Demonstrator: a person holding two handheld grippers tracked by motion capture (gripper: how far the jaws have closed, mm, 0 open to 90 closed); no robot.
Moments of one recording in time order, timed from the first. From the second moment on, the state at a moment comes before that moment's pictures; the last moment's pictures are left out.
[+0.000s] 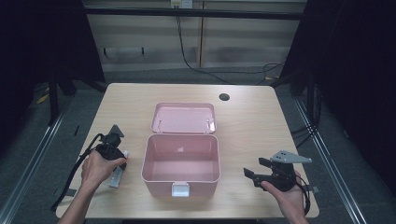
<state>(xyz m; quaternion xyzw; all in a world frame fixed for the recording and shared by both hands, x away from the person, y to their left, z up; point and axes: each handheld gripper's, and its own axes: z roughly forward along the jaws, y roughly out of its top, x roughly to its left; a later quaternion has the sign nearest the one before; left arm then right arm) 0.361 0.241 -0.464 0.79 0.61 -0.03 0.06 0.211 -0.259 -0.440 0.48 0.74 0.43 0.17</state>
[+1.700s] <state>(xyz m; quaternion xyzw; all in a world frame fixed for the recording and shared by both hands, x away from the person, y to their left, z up) 0.346 0.258 -0.437 0.89 0.46 0.01 0.08 0.212 -0.256 -0.442 0.48 0.75 0.42 0.16</state>
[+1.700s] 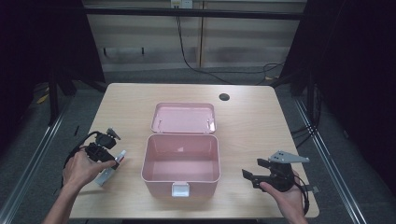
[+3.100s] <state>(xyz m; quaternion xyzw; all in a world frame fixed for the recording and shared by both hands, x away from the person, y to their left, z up) 0.327 0.253 -0.367 0.92 0.38 -0.01 0.12 0.212 -0.255 -0.442 0.48 0.76 0.42 0.15</state>
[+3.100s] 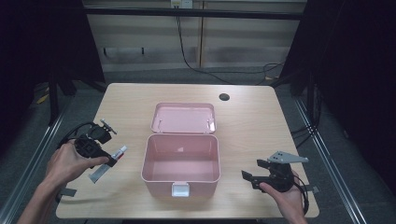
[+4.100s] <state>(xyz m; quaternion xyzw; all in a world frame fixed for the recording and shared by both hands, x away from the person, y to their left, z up) 0.317 0.255 -0.320 0.92 0.35 -0.02 0.17 0.211 -0.247 -0.443 0.46 0.77 0.41 0.14</state>
